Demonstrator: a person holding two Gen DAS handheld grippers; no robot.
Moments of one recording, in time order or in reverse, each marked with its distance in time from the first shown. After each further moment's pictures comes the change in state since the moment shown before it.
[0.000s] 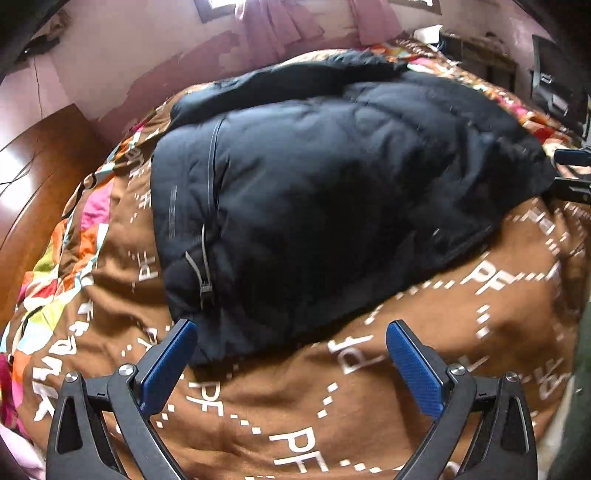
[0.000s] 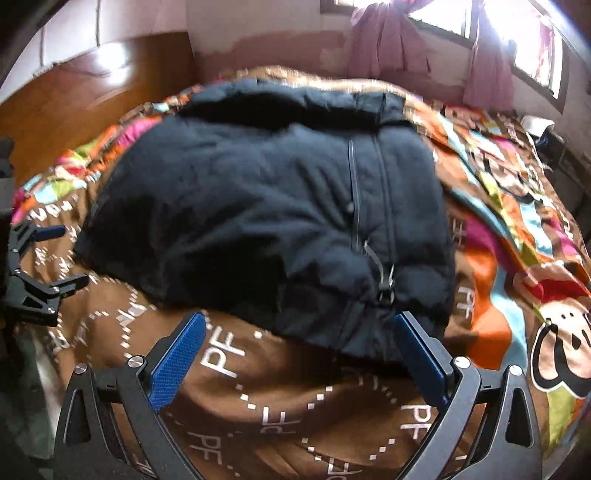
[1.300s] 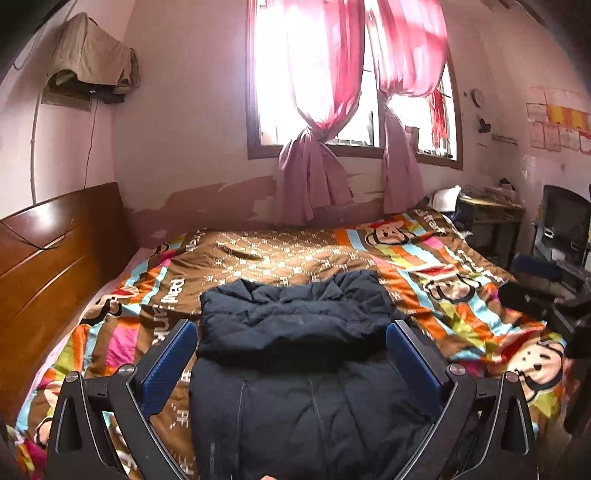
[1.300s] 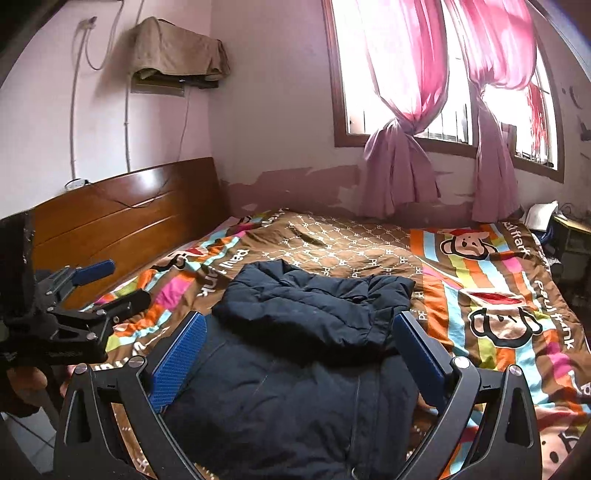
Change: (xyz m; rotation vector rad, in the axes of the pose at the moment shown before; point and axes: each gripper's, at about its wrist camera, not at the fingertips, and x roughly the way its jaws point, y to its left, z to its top) left arm -0.189 0.039 0.213 -0.233 -0.518 -0.026; right arm -0.170 0.004 0.199 0.011 -0.495 0.111
